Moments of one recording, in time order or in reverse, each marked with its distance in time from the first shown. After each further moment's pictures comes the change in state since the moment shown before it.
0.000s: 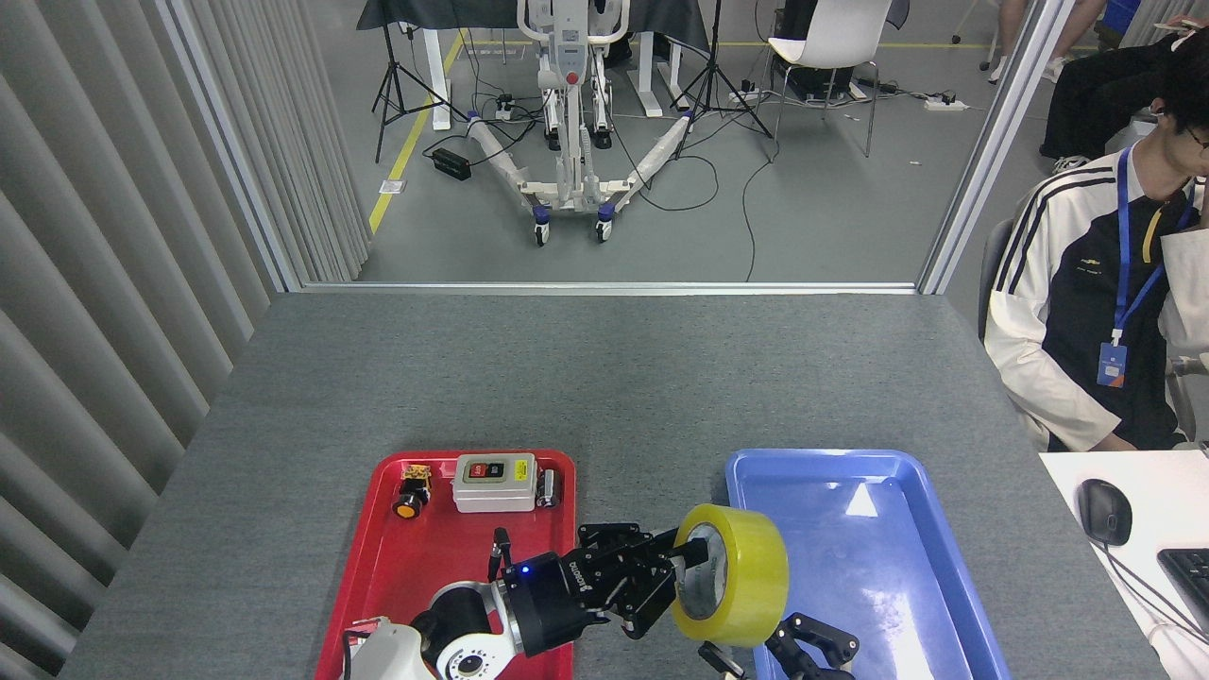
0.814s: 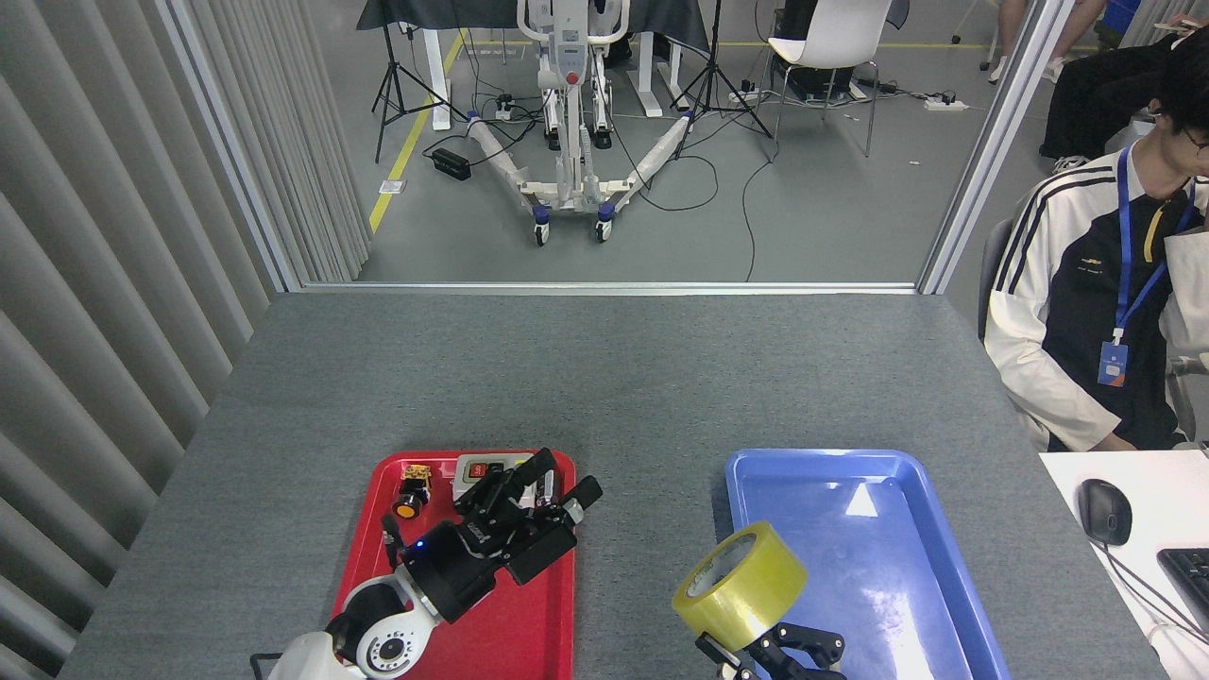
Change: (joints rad) left arm 0.056 0.045 0.229 -0.058 0.039 0.080 0.149; right arm 0.000 -0.002 0.017 0.000 0.000 0.003 0.002
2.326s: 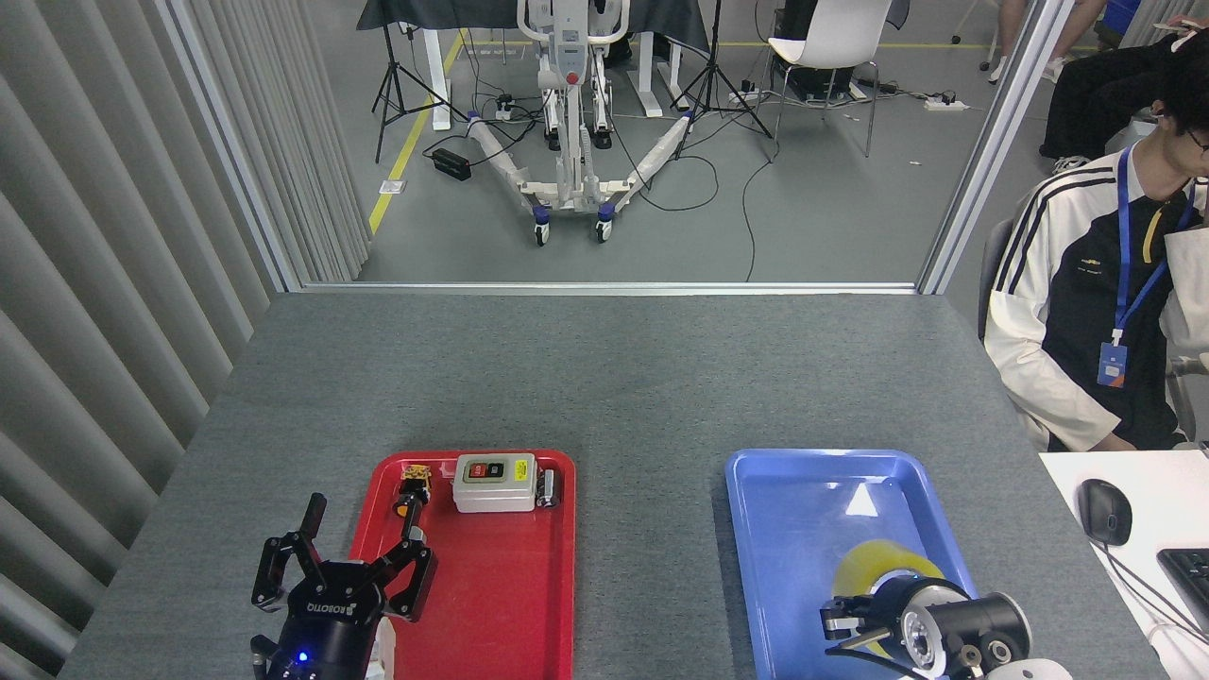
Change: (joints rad) left arm 0.297 0.076 0.072 -0.212 -0.611 0.721 0.525; right arm -0.320 -0.099 0.043 -0.032 -0.269 0.828 1.642
